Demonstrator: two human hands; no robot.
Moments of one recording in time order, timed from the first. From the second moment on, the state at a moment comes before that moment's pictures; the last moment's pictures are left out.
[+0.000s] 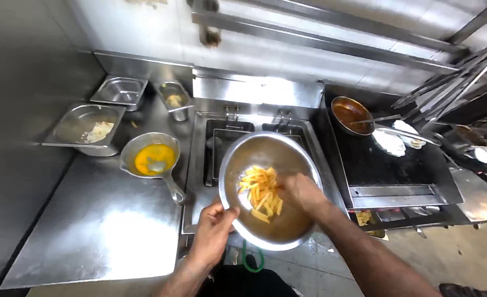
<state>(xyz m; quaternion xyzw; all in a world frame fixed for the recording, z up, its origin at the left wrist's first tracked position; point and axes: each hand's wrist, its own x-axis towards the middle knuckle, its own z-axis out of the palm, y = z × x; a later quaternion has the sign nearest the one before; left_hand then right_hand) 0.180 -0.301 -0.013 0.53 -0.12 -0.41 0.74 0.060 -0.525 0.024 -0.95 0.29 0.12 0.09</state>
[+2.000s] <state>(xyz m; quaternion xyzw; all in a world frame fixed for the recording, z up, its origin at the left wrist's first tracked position) -0.188 -0.359 0.002 0.42 -0.45 -0.77 0.19 -0.442 -0.183 -0.032 -0.15 0.69 -0.64 0.32</state>
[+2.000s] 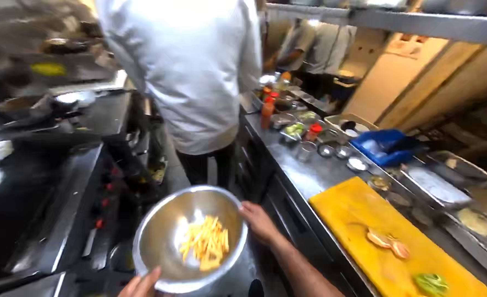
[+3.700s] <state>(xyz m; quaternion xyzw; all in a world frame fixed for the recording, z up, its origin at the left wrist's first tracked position) -0.598 -0.368 -0.028 0.29 -0.58 -0.76 0.05 -0.902 0.145 -0.081 0.19 0.98 -0.11 -0.01</state>
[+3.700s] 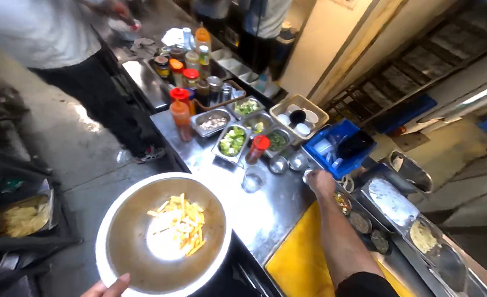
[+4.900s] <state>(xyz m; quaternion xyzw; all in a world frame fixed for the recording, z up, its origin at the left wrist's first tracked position) -0.570 -0.253 -0.018 0.29 -0.48 -0.82 0.08 -0.722 -0.099 -0.012 -0.40 0.85 0.01 0.36</state>
